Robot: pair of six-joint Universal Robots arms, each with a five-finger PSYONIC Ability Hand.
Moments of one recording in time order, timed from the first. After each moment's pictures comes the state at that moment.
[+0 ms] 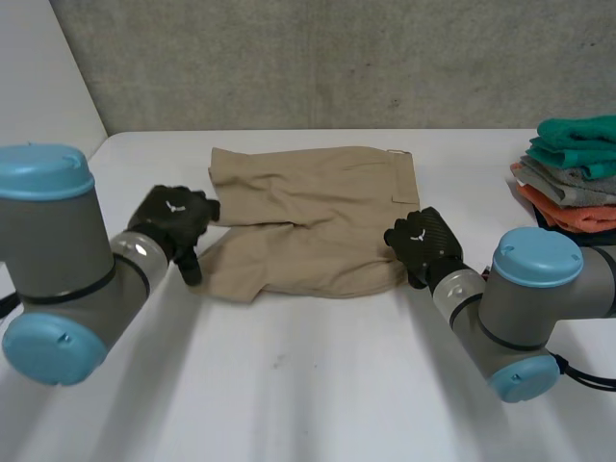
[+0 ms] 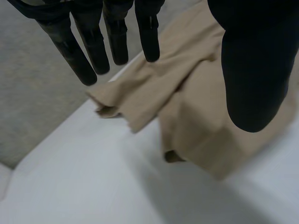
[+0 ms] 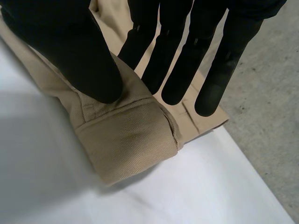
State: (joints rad) left arm 4.29 -1.96 -1.51 3.13 -1.58 3.57; right arm 1.99 -0.89 1.54 -0.48 1.41 2.53; left_hand 0.41 0.39 0.39 0.39 0.22; right_hand 1.13 1.18 1.19 1.19 0.99
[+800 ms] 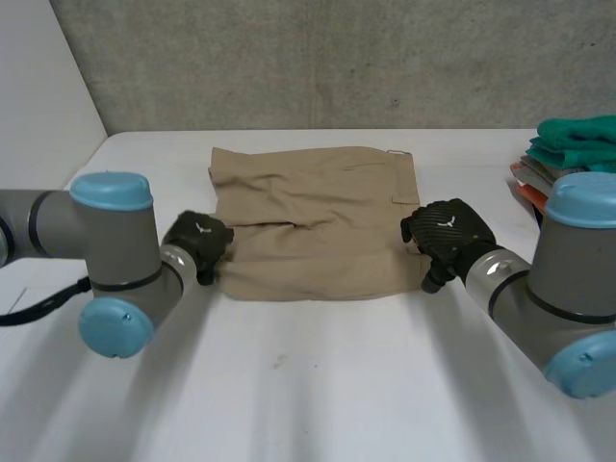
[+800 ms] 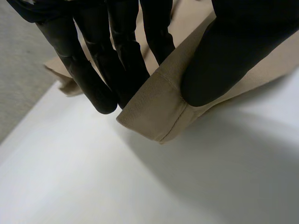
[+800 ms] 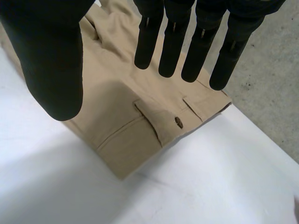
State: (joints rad) left arm 4.29 -2.28 -1.27 3.14 -1.59 3.70; right arm 1.95 -1.14 1.56 -0.09 1.39 2.69; left_hand 1.17 1.19 1.19 1.19 1.00; right_hand 0.60 0.58 0.58 0.59 0.38
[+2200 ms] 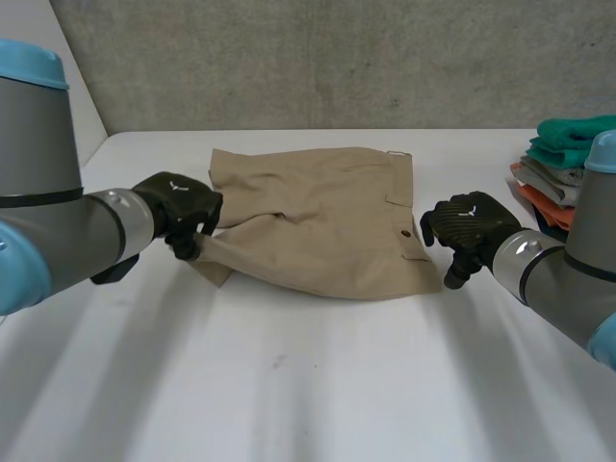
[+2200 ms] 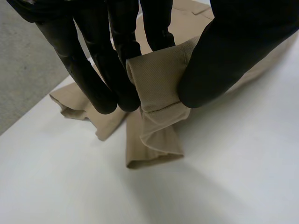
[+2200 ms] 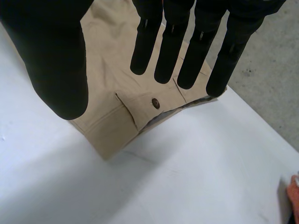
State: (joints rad) left arm 4.32 -2.02 -1.13 2.64 -1.46 3.60; right arm 1.89 -1.17 1.46 0.12 1.36 2.64; left_hand 1.17 1.20 1.19 1.19 1.00; right_hand 0.68 0.68 0.67 0.67 0.48
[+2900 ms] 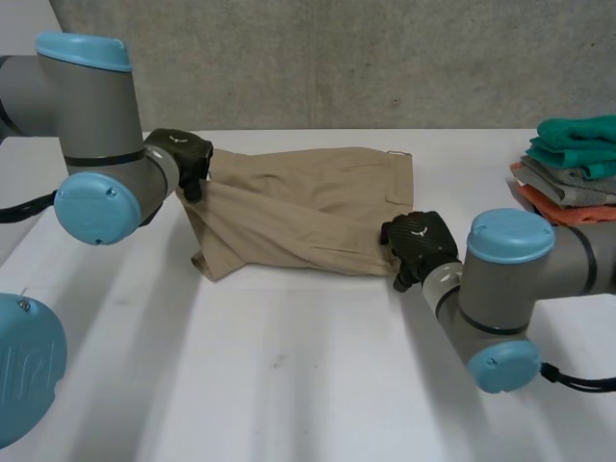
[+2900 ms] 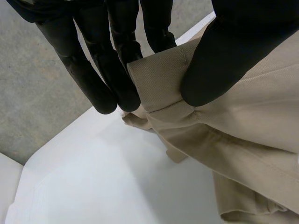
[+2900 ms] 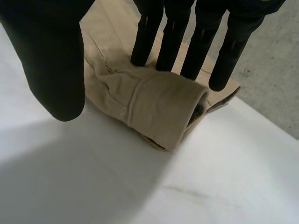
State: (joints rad) left arm 4.30 -2.48 -0.44 2.55 -1.67 3.50; right arm 2.06 -0.85 1.40 -0.28 1.56 2.83; left_hand 1.17 1.20 1.19 1.19 1.00; right_hand 0.61 0.62 0.61 0.61 0.44
